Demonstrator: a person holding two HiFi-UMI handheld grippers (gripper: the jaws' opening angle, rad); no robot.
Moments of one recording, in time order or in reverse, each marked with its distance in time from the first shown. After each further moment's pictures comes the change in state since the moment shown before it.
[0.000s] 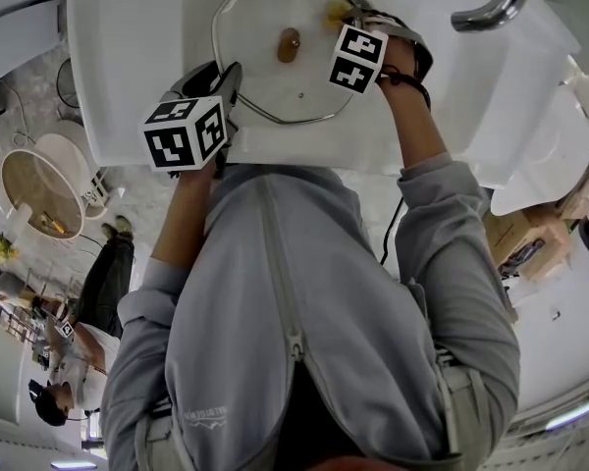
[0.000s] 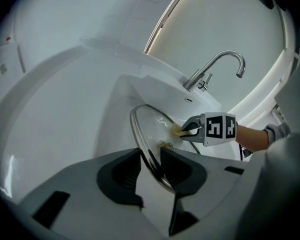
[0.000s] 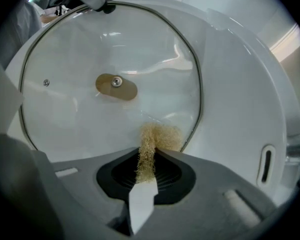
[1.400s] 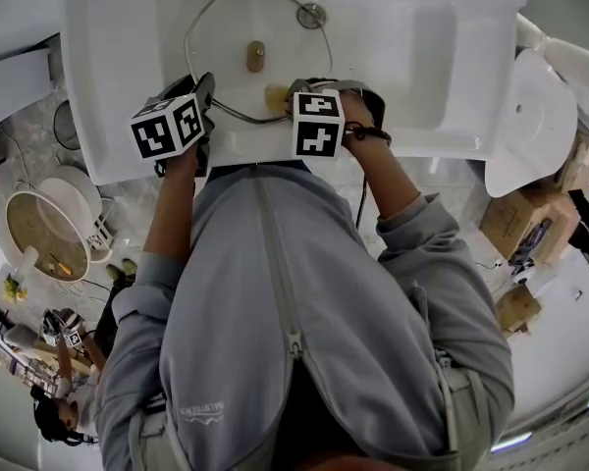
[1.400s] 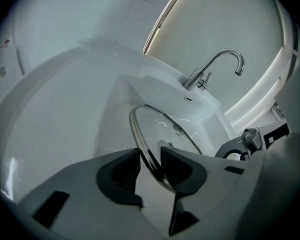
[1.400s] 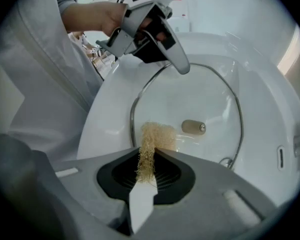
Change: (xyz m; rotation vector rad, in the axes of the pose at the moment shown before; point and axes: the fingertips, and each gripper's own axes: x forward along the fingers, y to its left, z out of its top) left arm 0.000 -0.001 0.000 0.028 -0.011 0.011; right arm -0.106 0.152 0.054 0.020 -0.225 0.331
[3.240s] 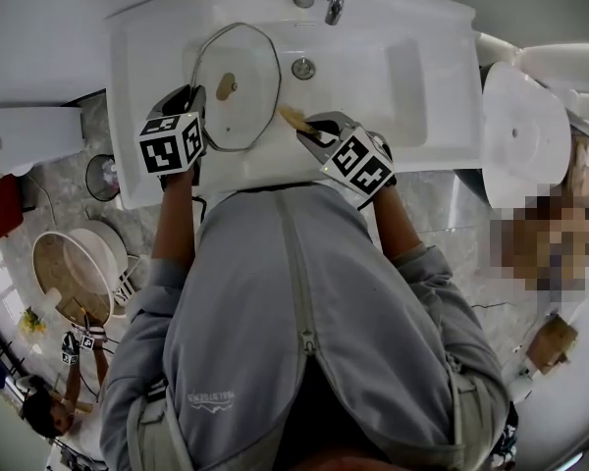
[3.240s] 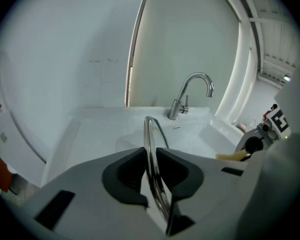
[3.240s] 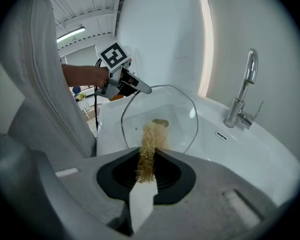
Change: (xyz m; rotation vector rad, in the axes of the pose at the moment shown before) left arm -0.090 -0.030 0.101 0.339 -0.265 0.057; right arm -0.126 -0.002 0.014 0.426 -0.561 -0.399
